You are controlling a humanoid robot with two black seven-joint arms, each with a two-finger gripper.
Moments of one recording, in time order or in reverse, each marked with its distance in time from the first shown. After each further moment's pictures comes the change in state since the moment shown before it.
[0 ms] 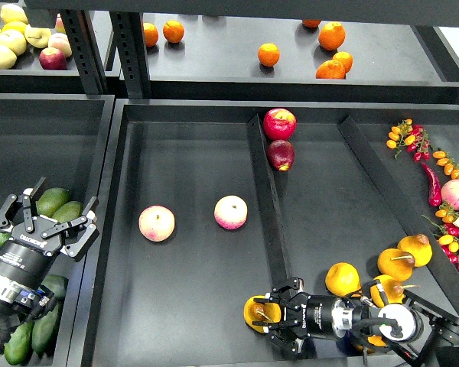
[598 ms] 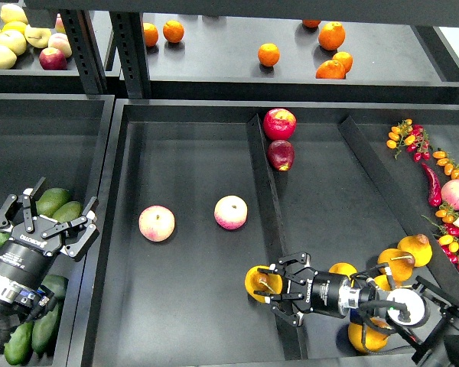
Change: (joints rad) left arm 0.006 0.000 0.000 0.000 0.000 0.000 0.000; right arm -0.006 -0.139 0.131 0.145 0.036 0.002 0.000
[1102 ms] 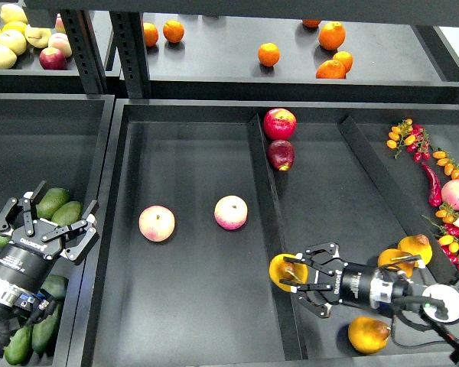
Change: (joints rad) left arm 0.010 0.000 0.008 0.003 0.000 0.000 0.000; right arm -0.099 -0.293 0.002 0.159 0.113 0.054 0.000
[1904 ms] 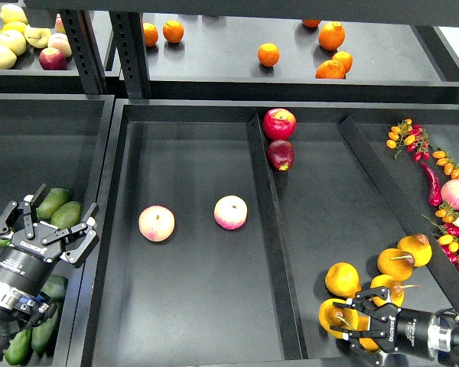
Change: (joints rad) left arm 0.006 0.000 -0.002 -0.003 0.000 0.000 0.000; right arm -0.092 0.055 0.001 -0.095 -0.089 0.036 0.000
